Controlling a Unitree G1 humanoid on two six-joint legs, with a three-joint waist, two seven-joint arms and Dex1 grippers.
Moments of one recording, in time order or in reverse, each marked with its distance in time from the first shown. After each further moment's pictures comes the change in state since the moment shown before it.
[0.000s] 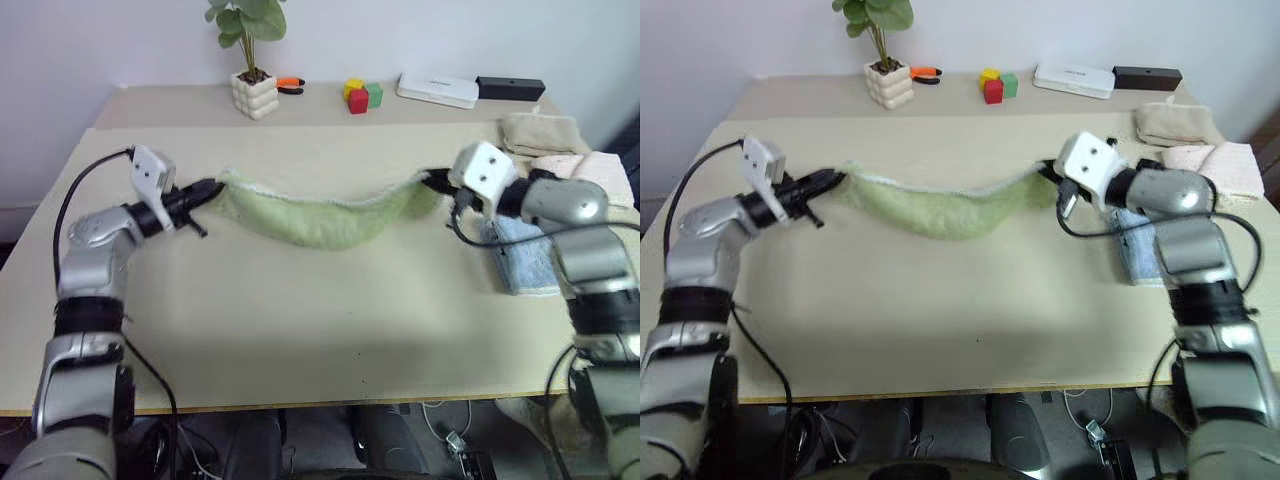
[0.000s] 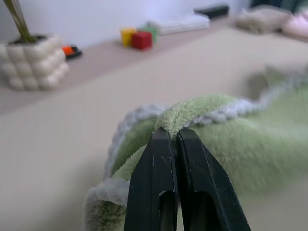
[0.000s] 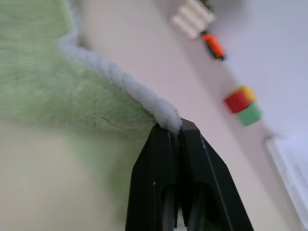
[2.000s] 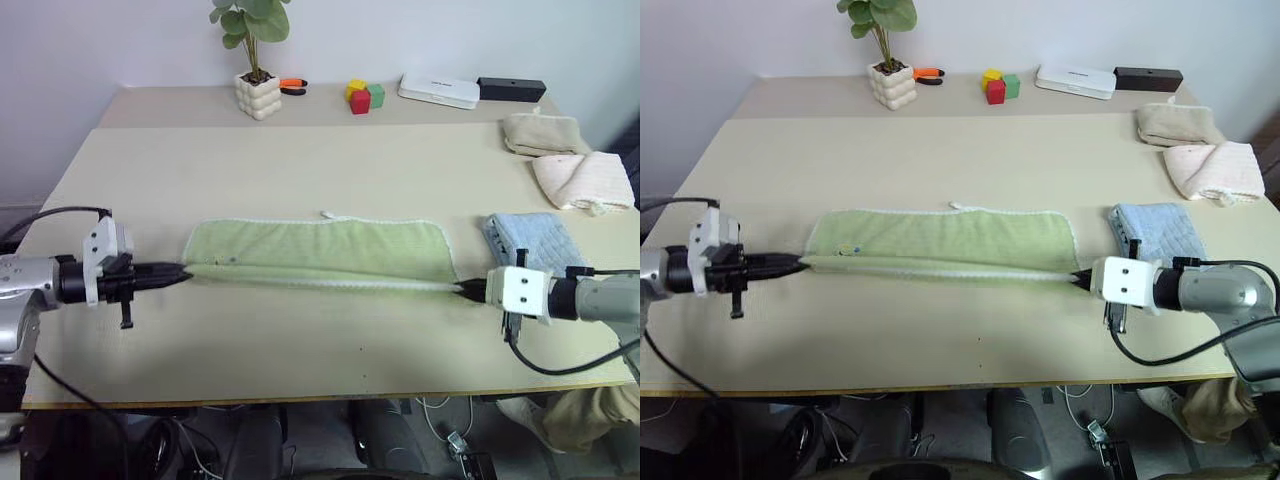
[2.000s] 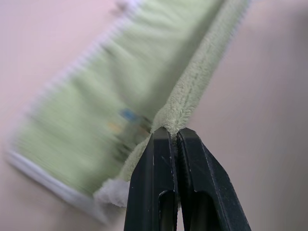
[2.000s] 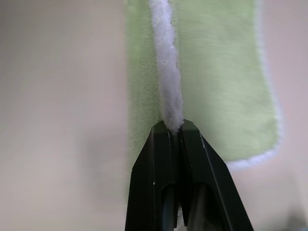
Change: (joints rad) left arm 0.509 0.306 0.067 -0.437 -0.142 0.098 -0.424; right arm 0.735 -0.304 -0.173 -0.478 0.154 -0.029 0.236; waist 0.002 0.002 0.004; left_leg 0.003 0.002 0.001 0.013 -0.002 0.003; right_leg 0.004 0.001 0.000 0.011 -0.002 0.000
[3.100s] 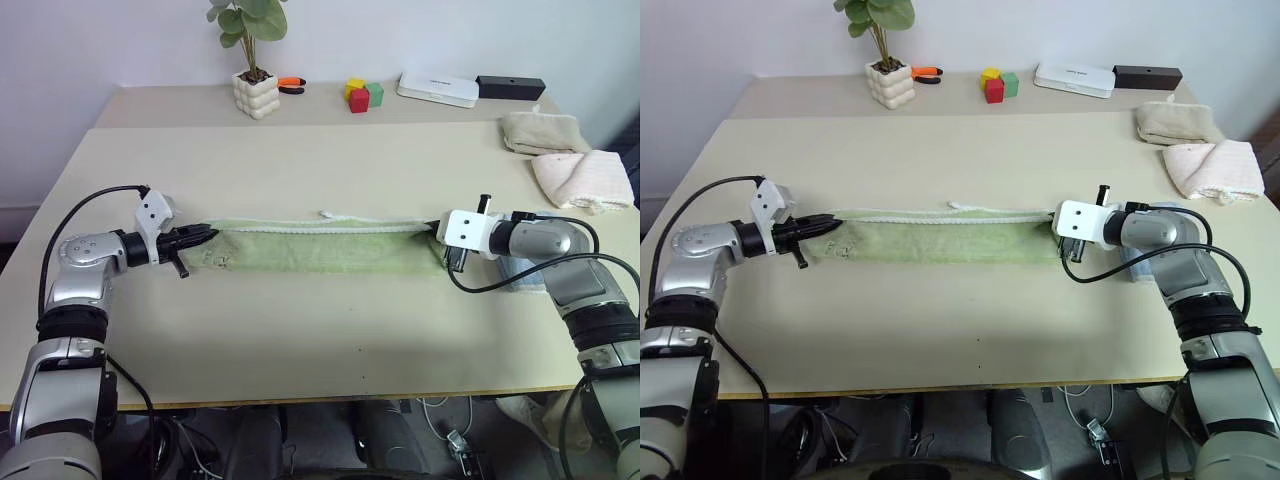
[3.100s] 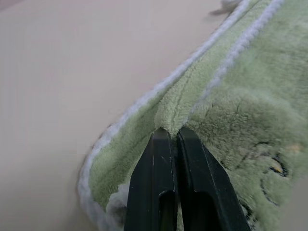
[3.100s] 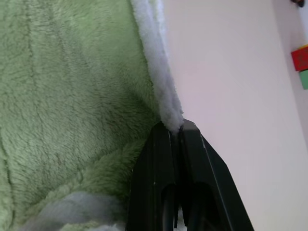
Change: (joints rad) left arm -0.349 -0.187 -0.153 0.570 0.245 -0.208 0.174; right arm -0.490 0.206 0.223 0.512 -0.276 -0.163 -0.155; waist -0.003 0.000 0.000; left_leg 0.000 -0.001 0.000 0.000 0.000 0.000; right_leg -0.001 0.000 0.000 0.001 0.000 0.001
